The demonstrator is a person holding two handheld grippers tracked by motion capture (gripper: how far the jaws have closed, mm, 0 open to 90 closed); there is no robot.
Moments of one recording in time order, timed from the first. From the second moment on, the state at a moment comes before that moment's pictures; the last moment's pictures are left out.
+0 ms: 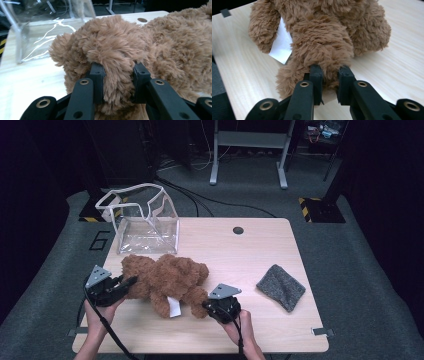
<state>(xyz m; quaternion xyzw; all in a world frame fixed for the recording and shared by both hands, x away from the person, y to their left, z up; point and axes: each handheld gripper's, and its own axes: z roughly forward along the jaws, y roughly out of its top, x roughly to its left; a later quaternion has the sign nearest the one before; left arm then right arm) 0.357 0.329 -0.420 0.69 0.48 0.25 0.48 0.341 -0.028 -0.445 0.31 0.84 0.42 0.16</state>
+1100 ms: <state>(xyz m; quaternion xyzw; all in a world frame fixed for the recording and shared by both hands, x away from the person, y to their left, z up) 0.424 0.211 -0.410 0.73 0.42 0.22 0.50 0.362 -0.136 -0.427 0.37 0.82 0.38 0.23</state>
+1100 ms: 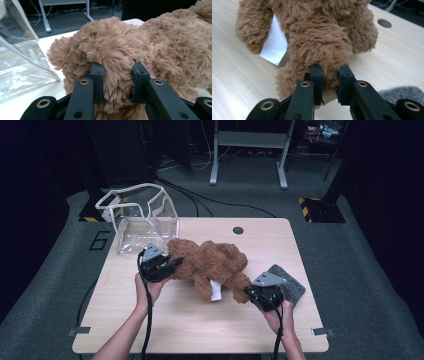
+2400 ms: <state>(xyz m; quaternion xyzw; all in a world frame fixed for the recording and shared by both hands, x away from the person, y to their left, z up) 0.411 0.223 -0.467 0.78 0.40 0.17 0.45 0.366 -0.206 -0.472 0.50 0.77 0.36 0.18</state>
